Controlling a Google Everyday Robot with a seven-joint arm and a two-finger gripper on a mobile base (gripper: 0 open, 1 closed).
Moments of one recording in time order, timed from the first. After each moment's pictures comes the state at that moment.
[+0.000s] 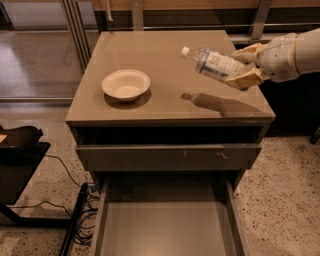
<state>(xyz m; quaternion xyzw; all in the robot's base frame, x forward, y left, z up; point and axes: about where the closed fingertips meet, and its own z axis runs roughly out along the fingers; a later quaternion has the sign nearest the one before) 0.629 -0.206 0.925 -0.57 0.66 0.08 0.47</state>
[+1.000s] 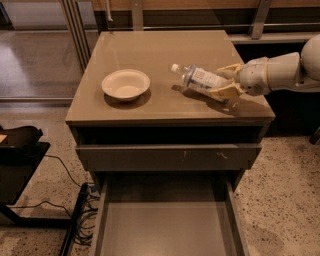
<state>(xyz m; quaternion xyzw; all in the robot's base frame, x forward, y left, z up) 0.669 -0.183 0.848 -0.54 0.68 0.18 0.46</state>
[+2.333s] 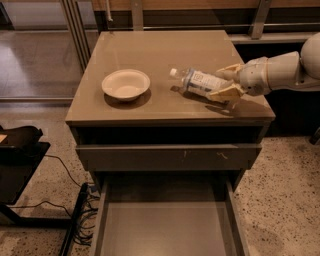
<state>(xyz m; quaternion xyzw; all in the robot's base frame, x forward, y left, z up) 0.670 -0.182 0.852 -0.54 0.68 0.18 0.46</state>
